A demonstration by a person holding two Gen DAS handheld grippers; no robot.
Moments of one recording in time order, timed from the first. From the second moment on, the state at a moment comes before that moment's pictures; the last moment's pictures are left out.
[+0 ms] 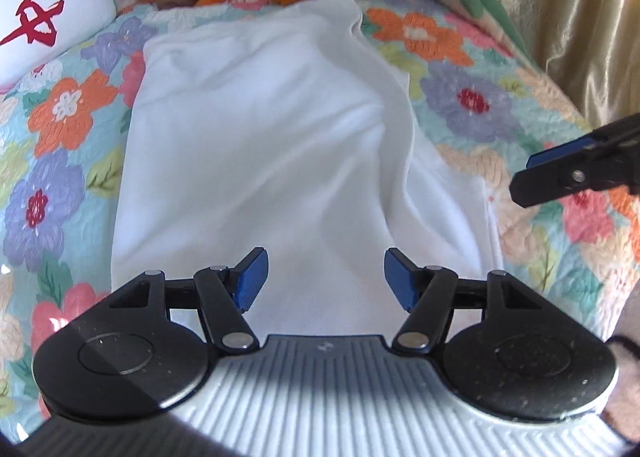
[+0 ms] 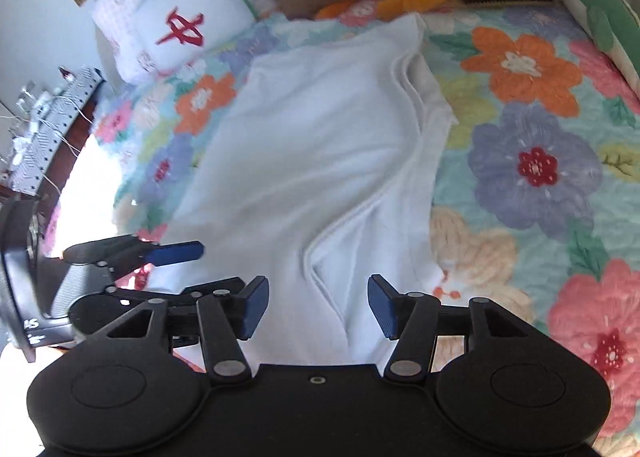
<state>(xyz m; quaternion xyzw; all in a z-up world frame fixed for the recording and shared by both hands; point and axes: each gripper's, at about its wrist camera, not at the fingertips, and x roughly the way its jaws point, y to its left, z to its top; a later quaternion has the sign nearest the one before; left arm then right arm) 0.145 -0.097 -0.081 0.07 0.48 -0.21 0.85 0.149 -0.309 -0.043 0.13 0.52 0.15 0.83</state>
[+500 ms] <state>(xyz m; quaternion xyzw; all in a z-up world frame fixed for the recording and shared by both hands) 0.137 -0.051 -0.100 0.02 0.49 -0.18 0.85 0.163 -0.279 -0.122 0.07 0.64 0.18 0.74</state>
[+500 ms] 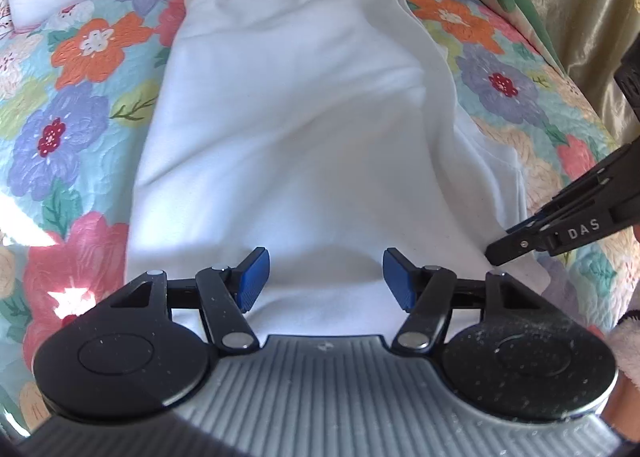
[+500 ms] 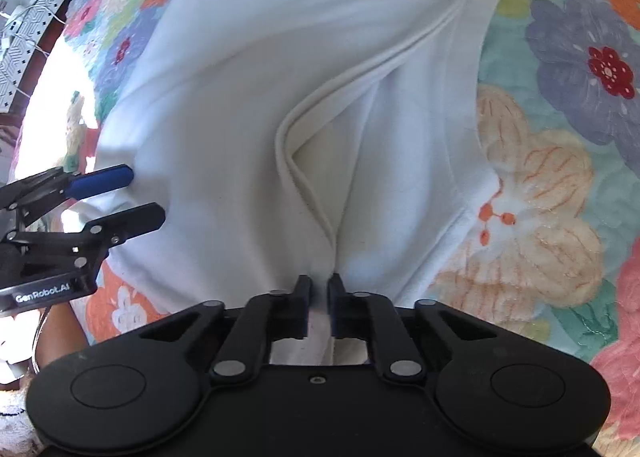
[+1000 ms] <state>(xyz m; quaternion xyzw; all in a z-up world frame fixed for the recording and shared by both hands) 0.135 0.018 -0.103 0.01 0.49 -0.12 0.86 0.128 -0.286 -0.073 0.03 0.66 0.16 0.74</state>
